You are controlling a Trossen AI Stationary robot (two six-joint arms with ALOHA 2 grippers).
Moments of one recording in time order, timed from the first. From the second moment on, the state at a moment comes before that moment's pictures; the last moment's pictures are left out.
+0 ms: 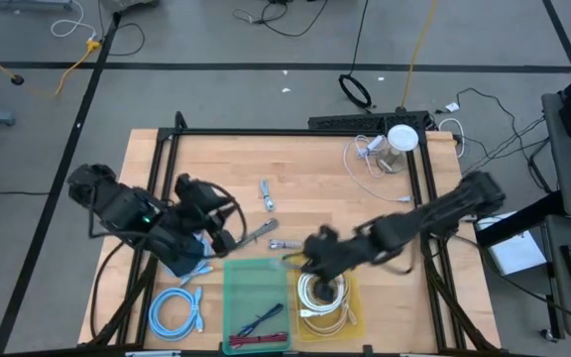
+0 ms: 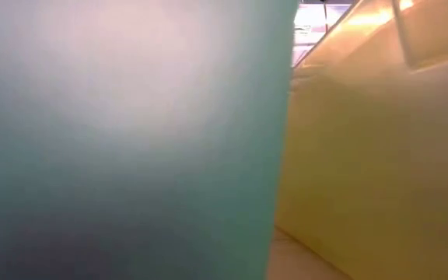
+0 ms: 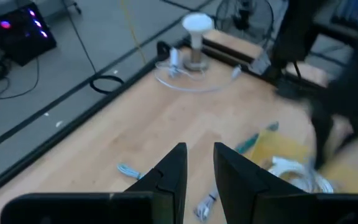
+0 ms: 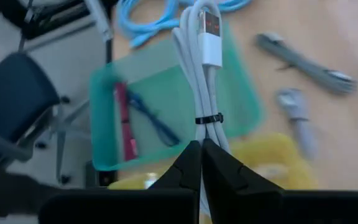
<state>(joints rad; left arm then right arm) -0.57 1.61 2.07 -1.49 -0.90 -0.99 0.42 1.64 1.50 -0.64 0.13 0.65</state>
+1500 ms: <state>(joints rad) -0.69 1.58 2.06 -1.57 -0.91 -1.18 0.36 2.21 1.88 -0.65 0.02 0.45</state>
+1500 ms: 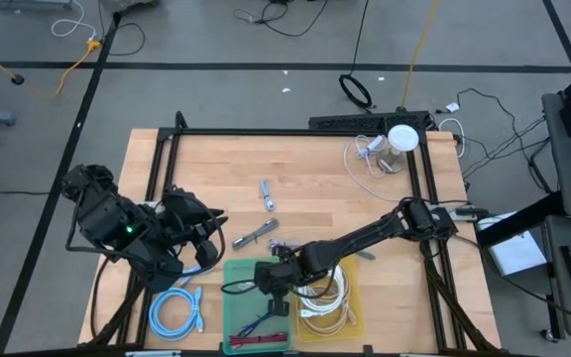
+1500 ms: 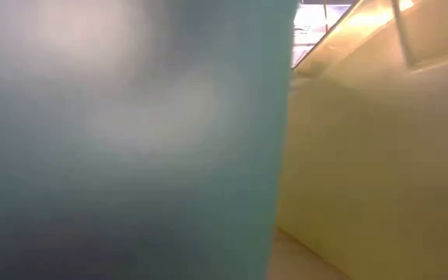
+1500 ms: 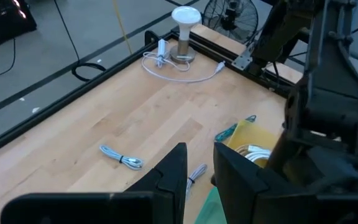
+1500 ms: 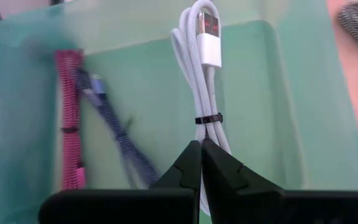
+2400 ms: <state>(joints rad) -0.42 1.58 1.78 -1.55 -0.67 -1.06 0.41 1.88 1.88 -0.67 0.13 0.54</state>
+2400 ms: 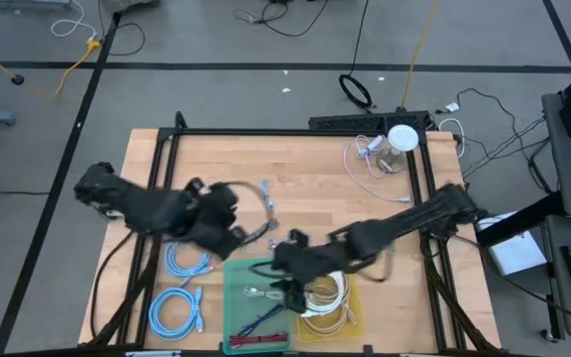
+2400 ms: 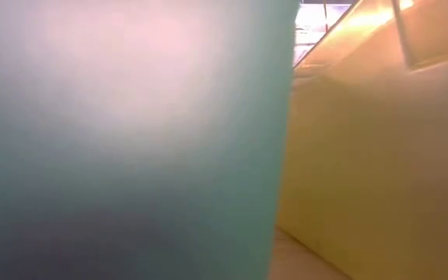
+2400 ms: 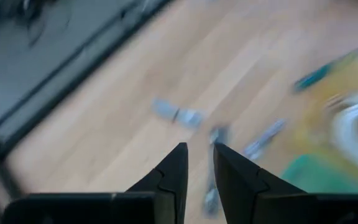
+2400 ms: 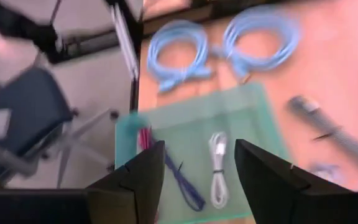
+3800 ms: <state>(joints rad) -0.12 1.86 1.08 -0.58 0.00 -0.62 0.67 1.58 1.63 -1.07 0.73 1.11</state>
